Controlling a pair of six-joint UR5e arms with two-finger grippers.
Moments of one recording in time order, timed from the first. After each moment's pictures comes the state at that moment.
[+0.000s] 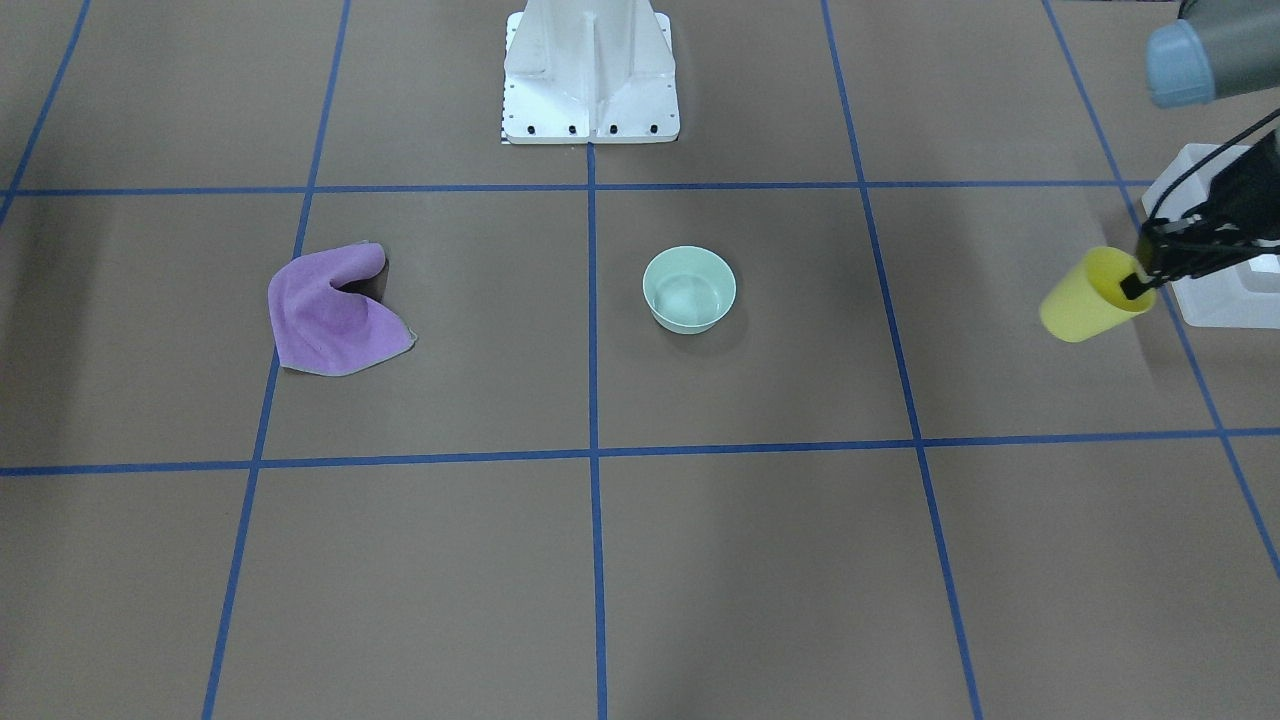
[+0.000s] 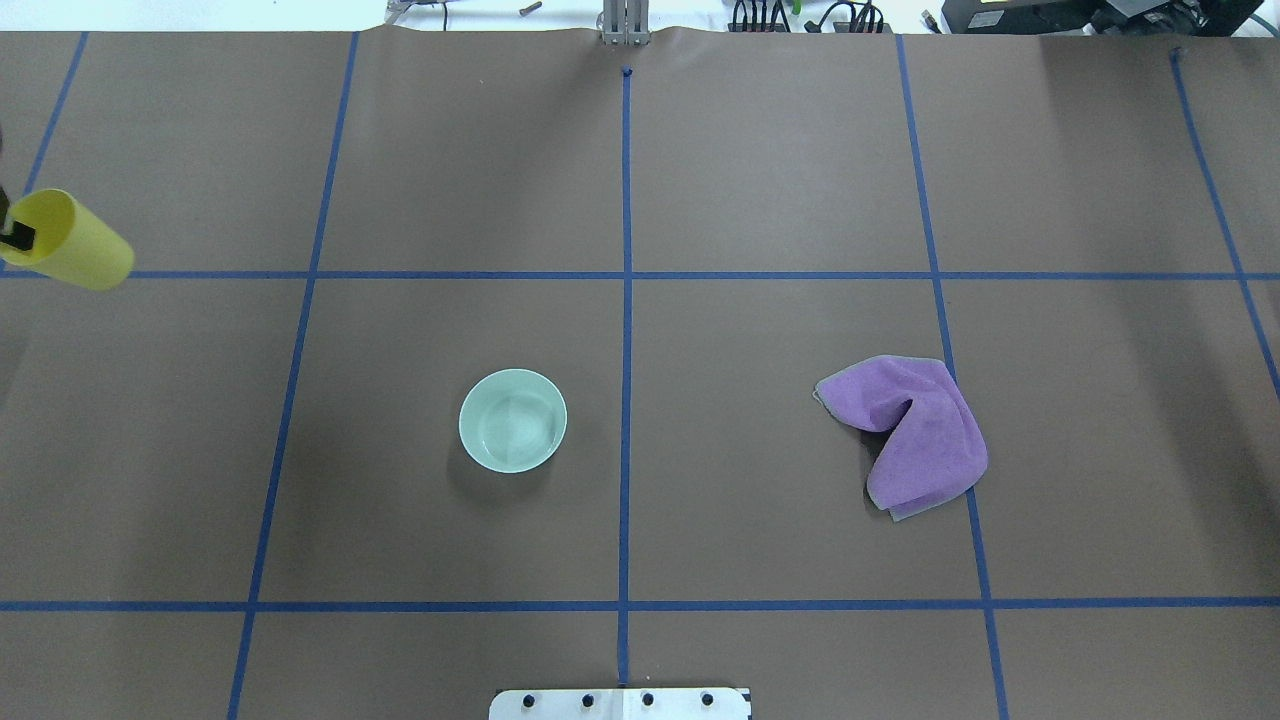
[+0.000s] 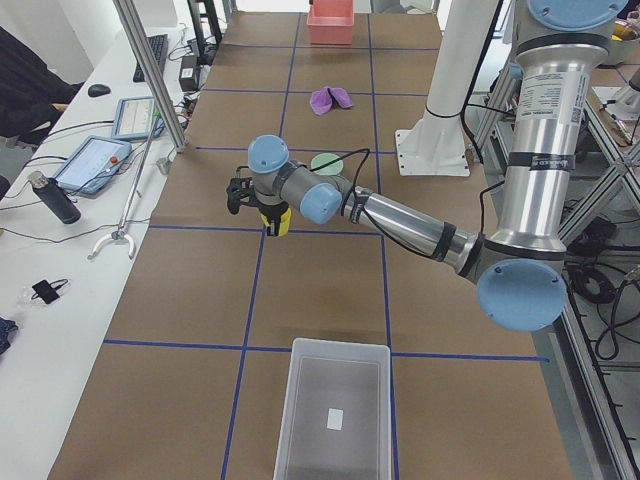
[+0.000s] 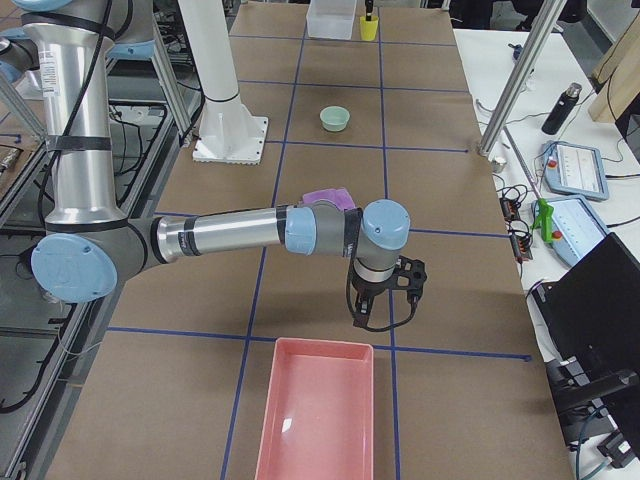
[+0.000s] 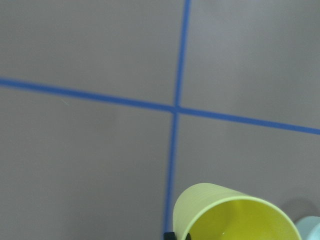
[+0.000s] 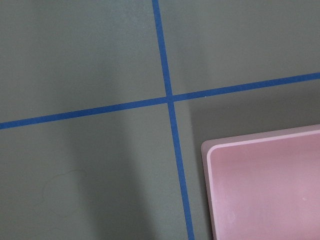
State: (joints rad) left arm -1.34 -1.64 -1.85 -1.67 -2.43 -0.48; right arm 1.57 -1.55 1.73 -1.77 2.35 0.15
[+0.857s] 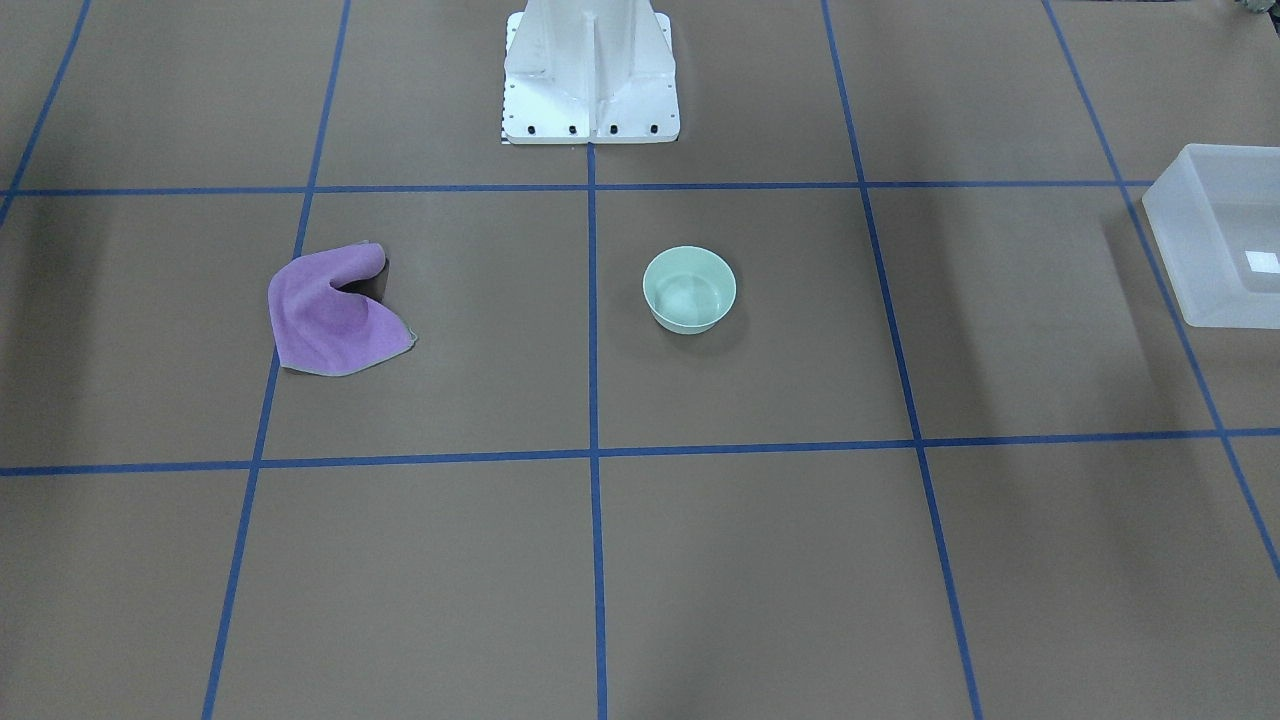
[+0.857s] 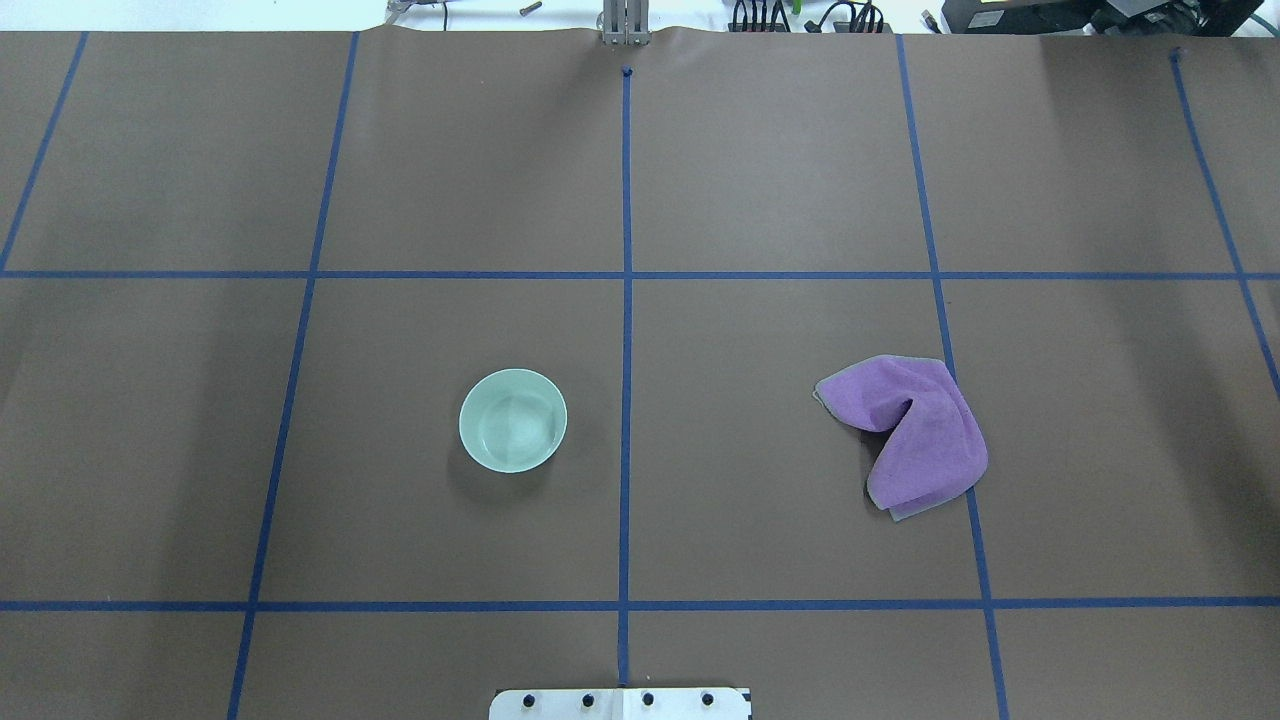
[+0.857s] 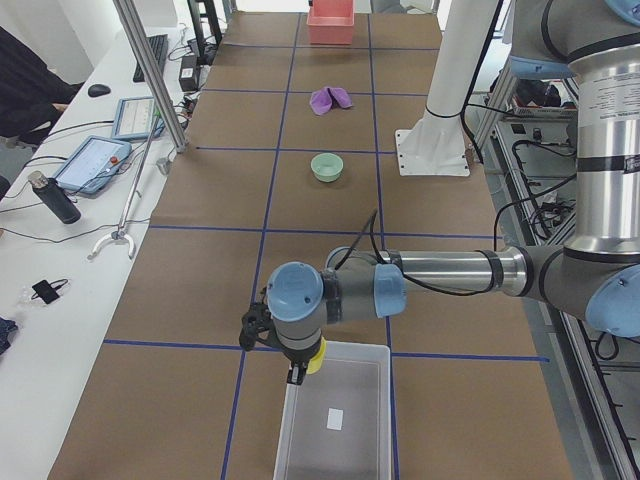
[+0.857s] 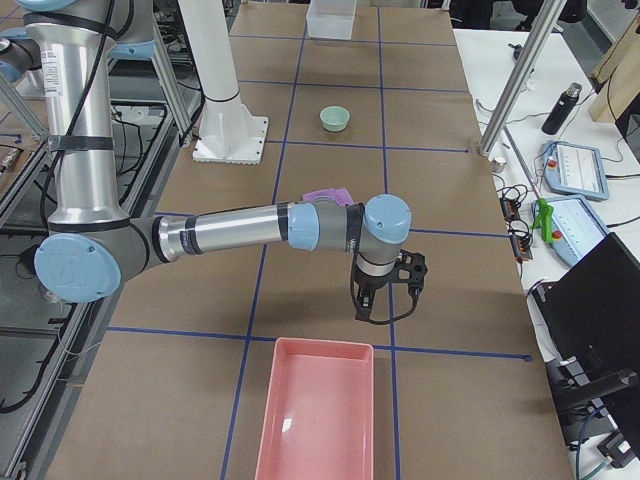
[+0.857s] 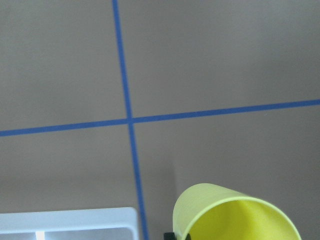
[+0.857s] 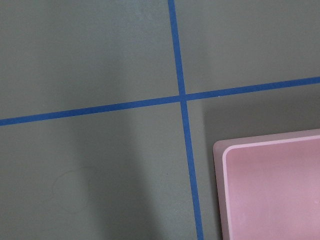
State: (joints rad) left arm -1.74 -1.43 -1.67 -1.47 -2.33 0.37; right arm 1.55 -1.55 1.74 -1.76 2.36 0.15
